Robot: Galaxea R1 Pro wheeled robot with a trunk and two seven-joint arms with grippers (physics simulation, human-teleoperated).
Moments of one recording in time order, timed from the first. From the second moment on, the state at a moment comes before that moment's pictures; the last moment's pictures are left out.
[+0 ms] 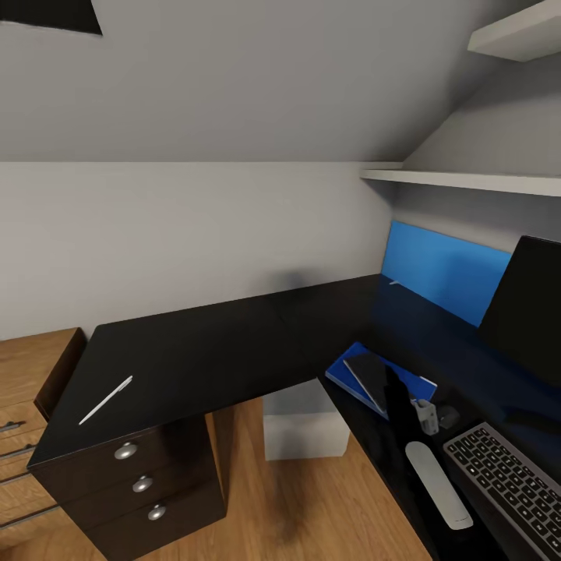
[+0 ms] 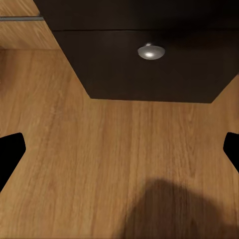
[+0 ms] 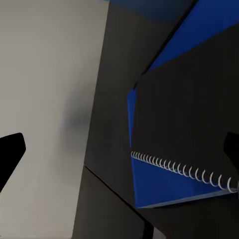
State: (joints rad) left arm 0.08 0.08 -0.08 -0.86 0.37 -0.12 0.36; right arm -0.35 -0.05 0.08 -1.22 -1.36 -0.23 -0.16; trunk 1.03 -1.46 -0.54
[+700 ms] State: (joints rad) left arm 0.08 0.08 -0.08 -0.82 0.37 -0.12 0.36; right arm -0.35 0.02 0.11 -1.26 -1.36 -0.23 -0.16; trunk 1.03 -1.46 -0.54
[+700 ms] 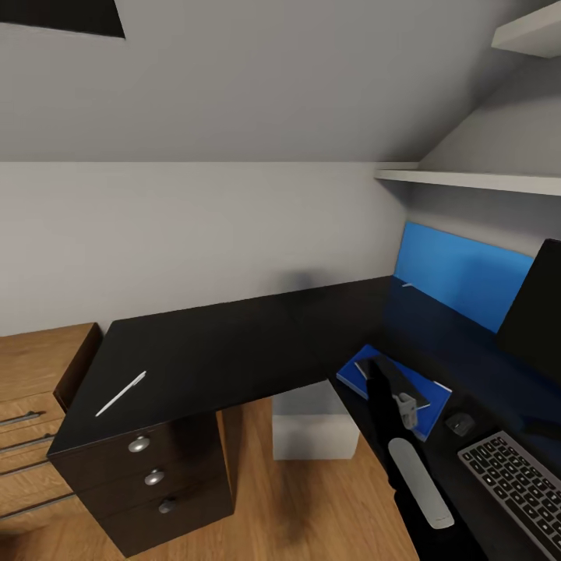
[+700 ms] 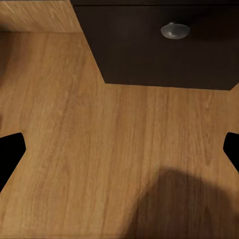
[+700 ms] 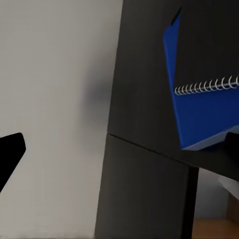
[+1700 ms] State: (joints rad) left arm 0.08 0.08 -0.08 -0.81 0.37 -0.12 0.36; right arm -0.34 0.03 0.12 -1.27 -1.37 -0.23 -0.14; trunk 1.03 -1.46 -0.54
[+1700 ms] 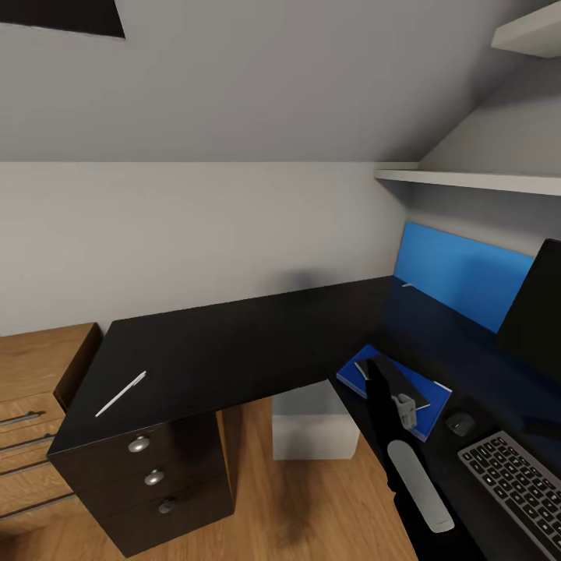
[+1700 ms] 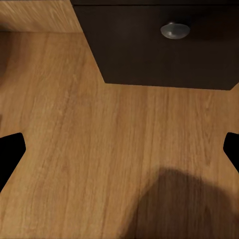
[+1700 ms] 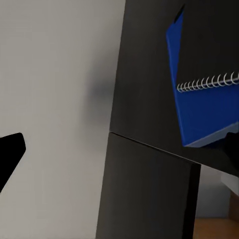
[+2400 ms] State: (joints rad) left arm 0.08 0.07 -0.08 -0.76 0.37 -0.12 0.36; right arm -0.34 0.03 0.13 -1.27 -1.35 -0.27 -0.15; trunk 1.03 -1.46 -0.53
